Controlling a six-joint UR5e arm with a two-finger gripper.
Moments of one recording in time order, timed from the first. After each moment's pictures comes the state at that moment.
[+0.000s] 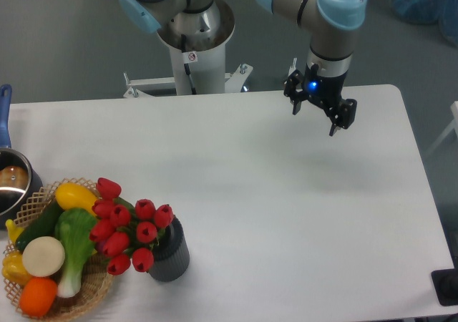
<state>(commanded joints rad) 2.80 -1.68 -1.87 -1.06 1.51 1.51</state>
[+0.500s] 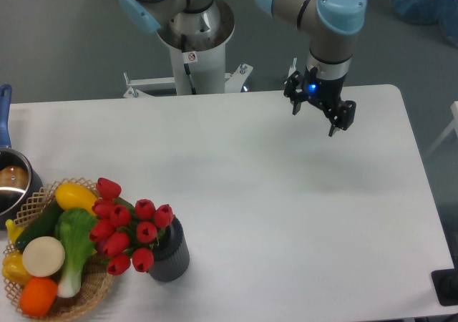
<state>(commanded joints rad) 2.75 -1.66 -1.87 -1.06 1.51 1.50</state>
